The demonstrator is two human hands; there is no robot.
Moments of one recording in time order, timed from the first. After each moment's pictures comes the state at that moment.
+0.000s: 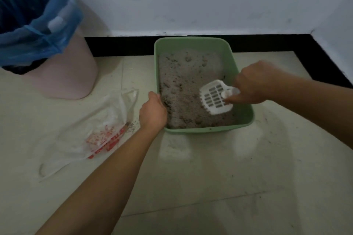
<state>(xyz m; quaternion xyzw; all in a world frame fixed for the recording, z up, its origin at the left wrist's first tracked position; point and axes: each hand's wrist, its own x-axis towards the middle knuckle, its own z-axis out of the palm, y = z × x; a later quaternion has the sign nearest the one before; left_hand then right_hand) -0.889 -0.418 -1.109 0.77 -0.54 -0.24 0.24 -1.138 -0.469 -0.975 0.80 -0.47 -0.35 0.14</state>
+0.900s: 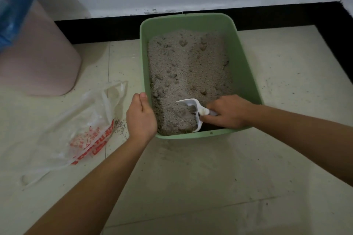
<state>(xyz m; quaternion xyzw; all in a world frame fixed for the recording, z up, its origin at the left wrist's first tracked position) -0.900 -0.412 -1.124 0.77 -0.45 -0.27 0.36 -1.142 -0.460 -1.108 0.87 -0.44 -0.14 -0.18</state>
